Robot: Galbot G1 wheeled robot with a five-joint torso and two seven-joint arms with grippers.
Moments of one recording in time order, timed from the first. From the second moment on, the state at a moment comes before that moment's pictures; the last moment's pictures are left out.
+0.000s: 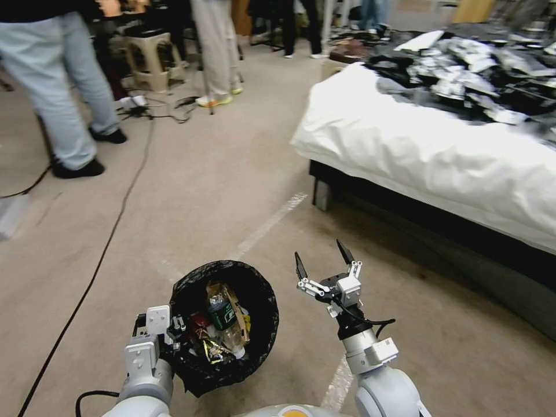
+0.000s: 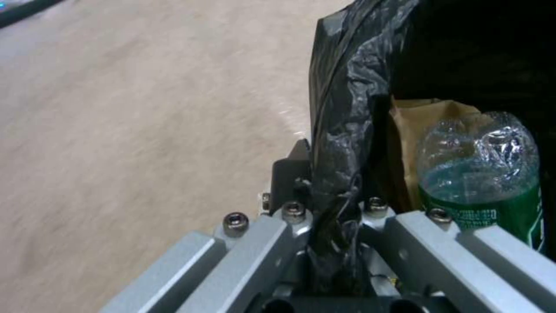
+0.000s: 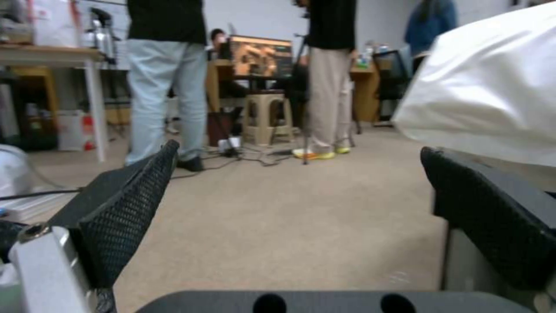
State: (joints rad) left arm 1.84 -1.45 -0.52 -2.36 -0.17 0.57 -0.35; right arm -1.52 1.31 0.18 1.95 0.06 0.37 0.06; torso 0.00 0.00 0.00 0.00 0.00
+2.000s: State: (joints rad) left arm 1.85 -1.45 -0.51 -2.37 -0.16 0.55 -0.35; right arm -1.55 1.32 0.19 1.98 0.04 0.37 0.03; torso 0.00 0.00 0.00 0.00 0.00
